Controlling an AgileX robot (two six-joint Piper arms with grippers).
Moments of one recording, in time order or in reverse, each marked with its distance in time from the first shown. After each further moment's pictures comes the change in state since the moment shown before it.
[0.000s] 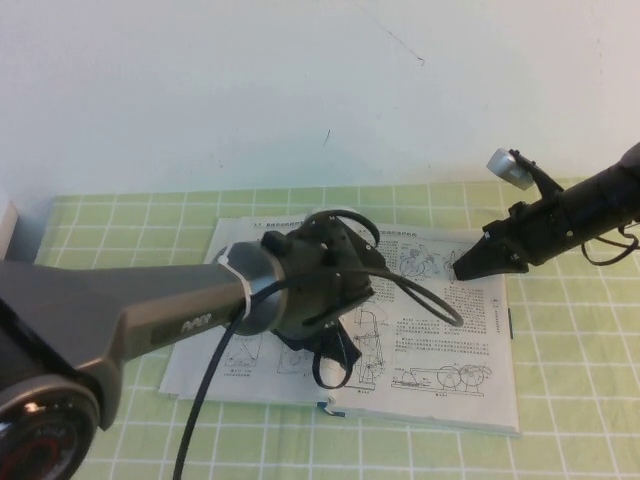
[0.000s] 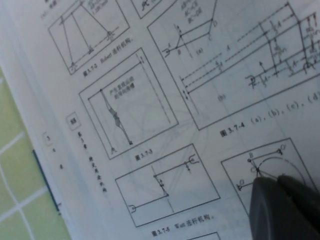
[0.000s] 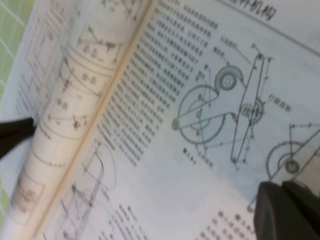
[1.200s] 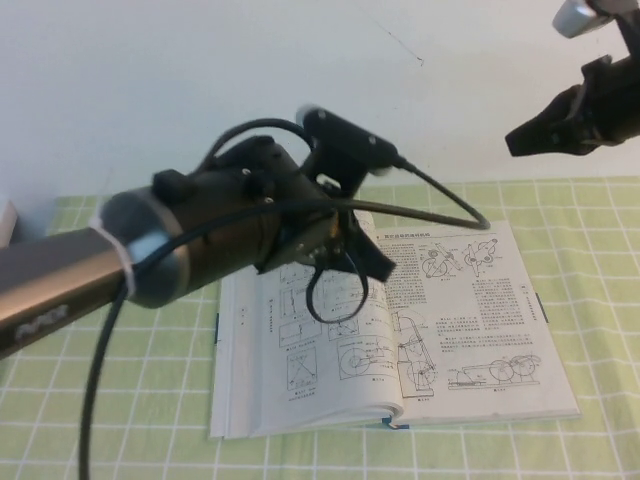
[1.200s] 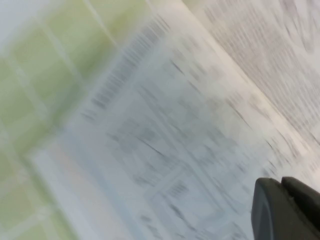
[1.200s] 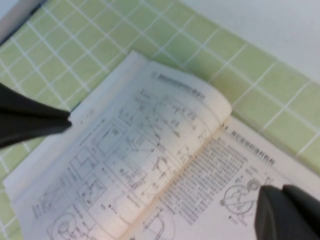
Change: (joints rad) right arm 0.005 -0.526 0.111 -0.122 -0.078 -0.130; left arm 0.020 -0.263 0.010 -0.183 -0.210 0.085
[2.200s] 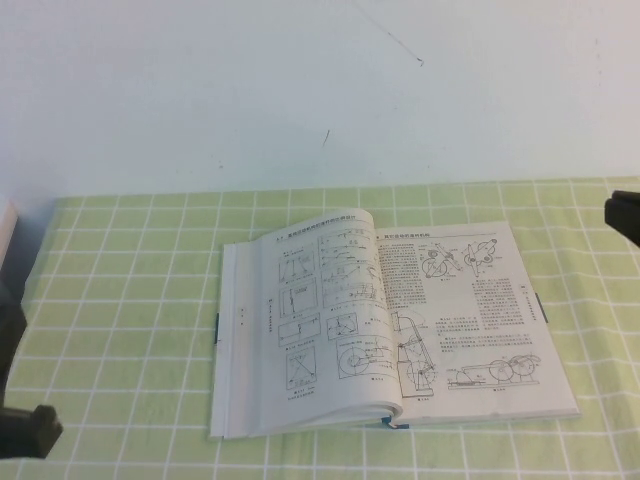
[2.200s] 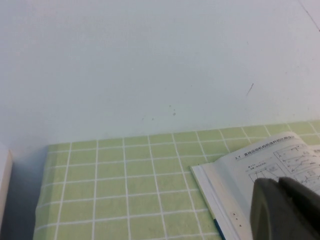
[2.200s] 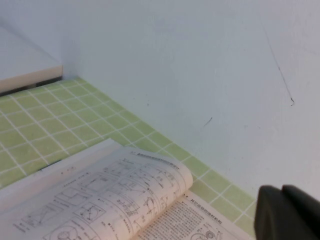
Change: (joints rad) right arm 0.000 -0.845 1.021 0.846 -0.408 -1.108; left arm 0.000 -1.231 0.992 0.927 -0.072 -1.096
